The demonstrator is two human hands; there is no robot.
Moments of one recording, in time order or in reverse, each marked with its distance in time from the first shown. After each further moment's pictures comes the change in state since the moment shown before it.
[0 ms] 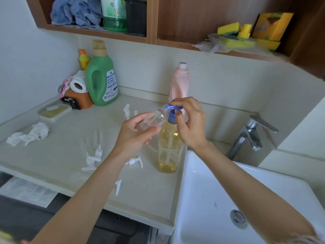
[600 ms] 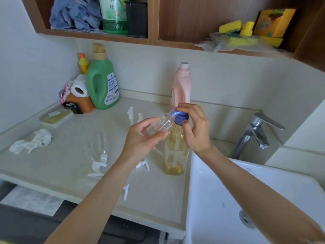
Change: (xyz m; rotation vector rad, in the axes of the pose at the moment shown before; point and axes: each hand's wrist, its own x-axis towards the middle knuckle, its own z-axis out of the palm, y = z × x) left_hand 0.002 -0.004 -0.006 0.047 -0.034 -0.004; right_hand -0.014 0.017 0.012 0.015 0.024 -0.040
